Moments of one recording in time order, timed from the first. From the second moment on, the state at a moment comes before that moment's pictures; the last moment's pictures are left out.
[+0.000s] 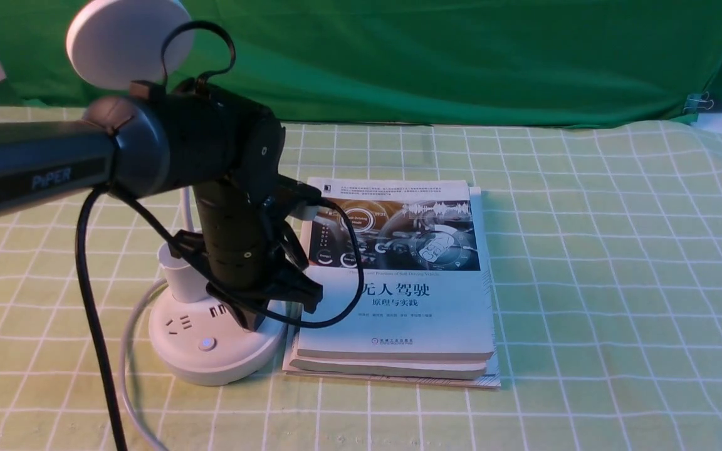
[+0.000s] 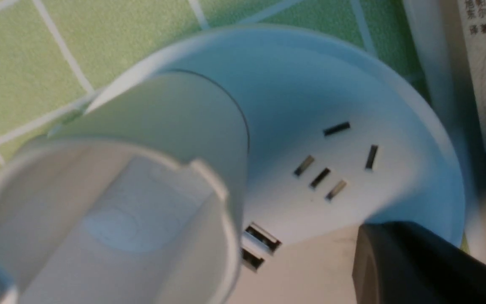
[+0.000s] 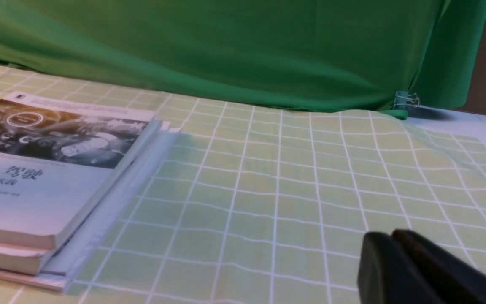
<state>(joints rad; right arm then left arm) 0.10 0.00 0.01 0.11 0.22 -0.18 -0.44 1.94 -1.38 0.02 1.05 0.02</state>
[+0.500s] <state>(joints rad) 0.10 0.00 0.01 0.11 0.22 -0.18 -0.45 1.87 -1.37 0.02 1.06 0.02</state>
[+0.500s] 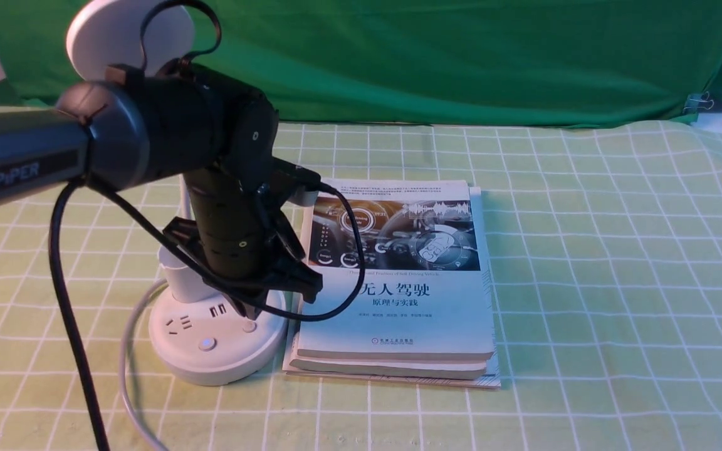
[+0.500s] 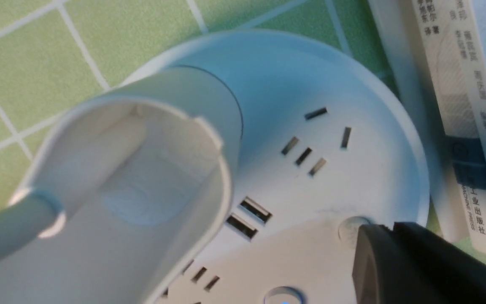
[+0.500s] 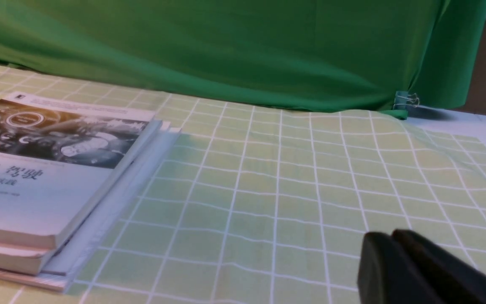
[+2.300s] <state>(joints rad) 0.10 0.00 0.01 0.11 0.22 -0.18 -0.36 0.48 -0.23 -0.02 -0.12 0.09</state>
